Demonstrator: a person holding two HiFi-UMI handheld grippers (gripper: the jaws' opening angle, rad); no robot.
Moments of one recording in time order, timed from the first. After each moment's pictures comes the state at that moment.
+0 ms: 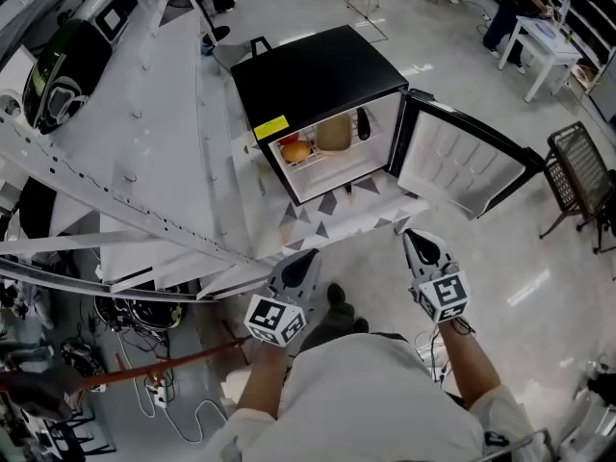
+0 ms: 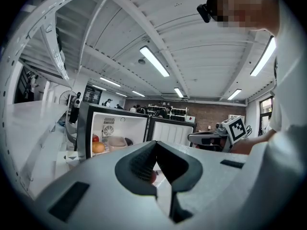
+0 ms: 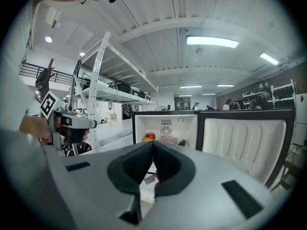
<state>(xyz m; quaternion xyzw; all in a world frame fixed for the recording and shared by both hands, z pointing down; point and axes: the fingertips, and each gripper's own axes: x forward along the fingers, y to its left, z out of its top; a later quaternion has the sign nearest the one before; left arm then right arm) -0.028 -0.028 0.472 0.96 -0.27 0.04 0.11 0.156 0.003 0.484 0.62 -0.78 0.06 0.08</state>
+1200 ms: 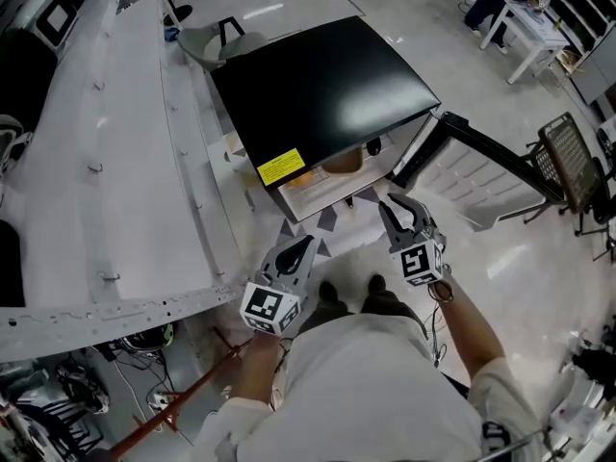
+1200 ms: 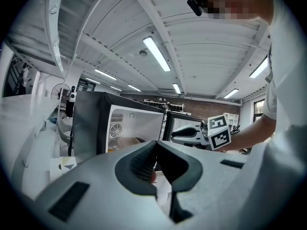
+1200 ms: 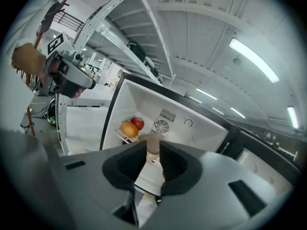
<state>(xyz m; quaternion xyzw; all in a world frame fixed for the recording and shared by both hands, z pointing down) -0.029 -0.201 0.511 0.97 -0.22 0.06 0.12 0.141 -0.211 0.542 0.59 -0.75 -0.07 0.29</state>
